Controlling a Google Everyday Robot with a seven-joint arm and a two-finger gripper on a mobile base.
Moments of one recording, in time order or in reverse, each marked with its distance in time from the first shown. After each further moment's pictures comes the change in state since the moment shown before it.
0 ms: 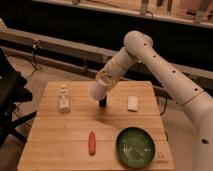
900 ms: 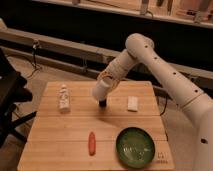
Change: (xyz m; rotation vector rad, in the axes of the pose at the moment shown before) arm 0.011 0.008 0.007 0.006 0.004 0.037
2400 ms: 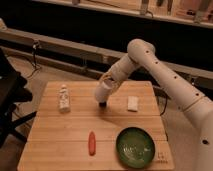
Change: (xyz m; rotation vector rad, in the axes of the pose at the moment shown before) arm 0.013 0.011 0.011 0.017 0.011 0.045
